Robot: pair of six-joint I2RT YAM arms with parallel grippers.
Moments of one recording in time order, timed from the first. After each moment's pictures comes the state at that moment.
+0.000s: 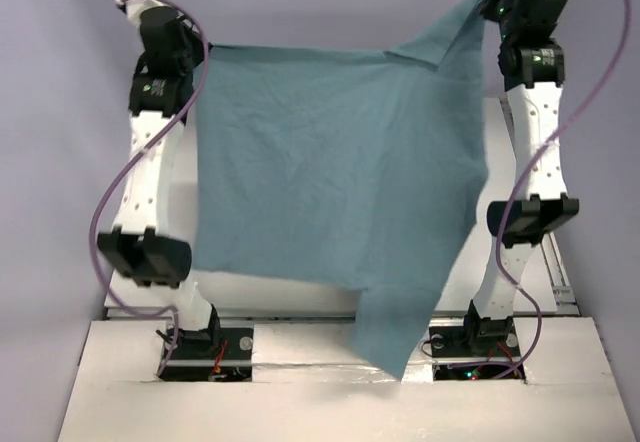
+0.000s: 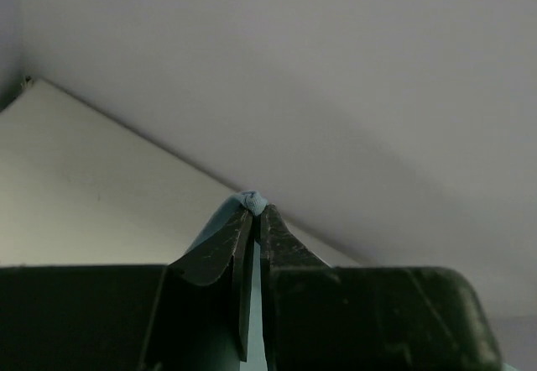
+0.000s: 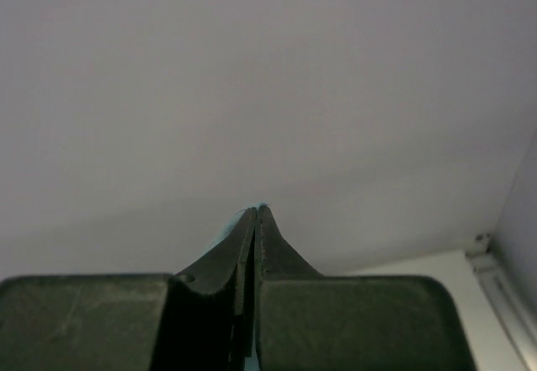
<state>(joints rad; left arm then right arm) -0.08 1.62 2.00 -0.47 -0.24 -0.62 0.06 1.95 2.59 -0.45 0.21 0.22</state>
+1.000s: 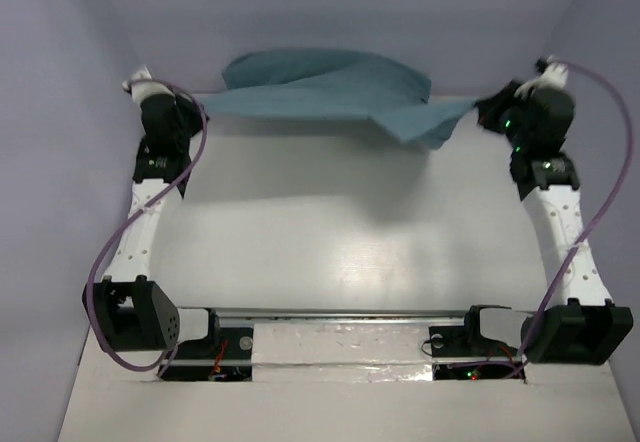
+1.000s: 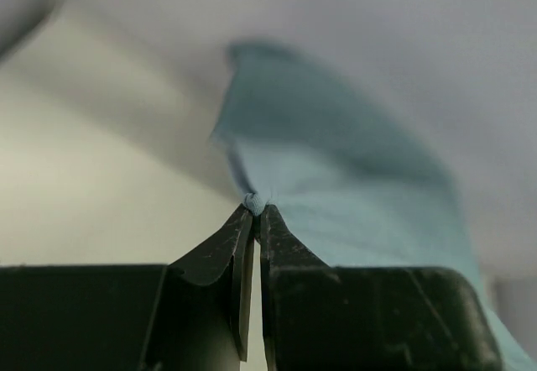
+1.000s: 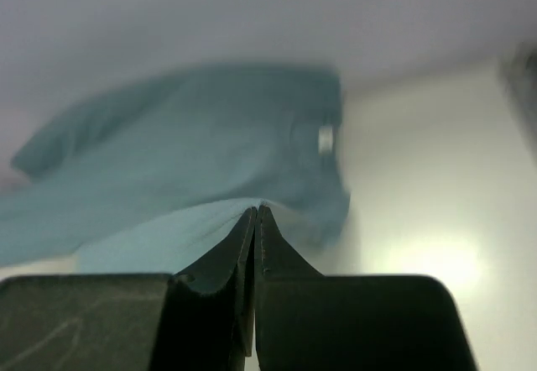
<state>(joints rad) 0.00 1.33 1.35 -0.08 -0.12 -0.63 -0.05 1.27 1.48 -0.23 -0.07 0.38</state>
